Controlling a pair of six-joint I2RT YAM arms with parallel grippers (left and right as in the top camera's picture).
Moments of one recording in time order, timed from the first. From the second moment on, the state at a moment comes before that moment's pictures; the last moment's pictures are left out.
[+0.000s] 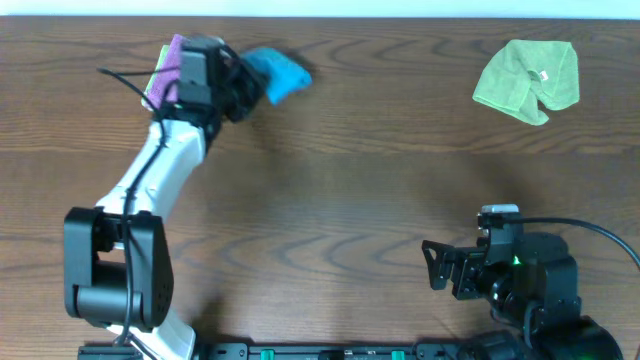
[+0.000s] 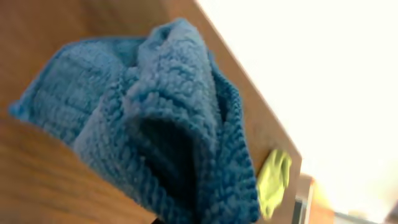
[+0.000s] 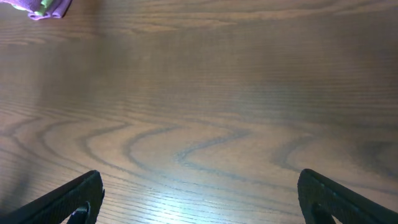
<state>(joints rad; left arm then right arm) -0.11 1.80 1.31 -0.15 0.38 -1.00 0.24 0.53 0.75 -1.01 -0.14 0.30</state>
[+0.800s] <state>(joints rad) 0.08 1.83 1.40 -0.10 0.20 -0.94 0.24 0.53 0.75 -1.01 -0.14 0.30</state>
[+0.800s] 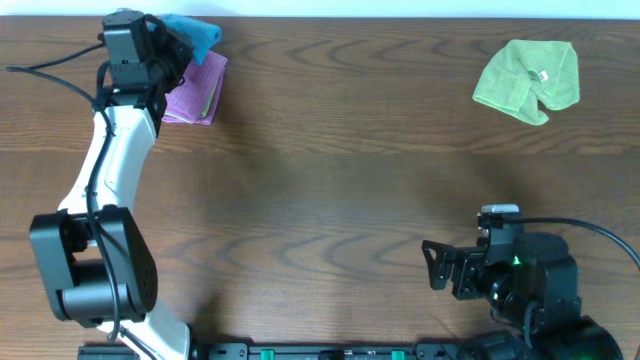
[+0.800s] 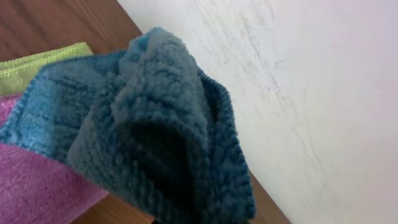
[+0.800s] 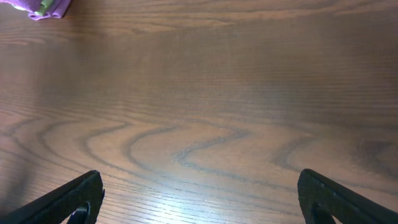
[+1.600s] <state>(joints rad) 0.09 1.98 1.40 -0.19 0.14 -0.93 0.24 0.53 0.75 -1.01 -0.14 0.30</state>
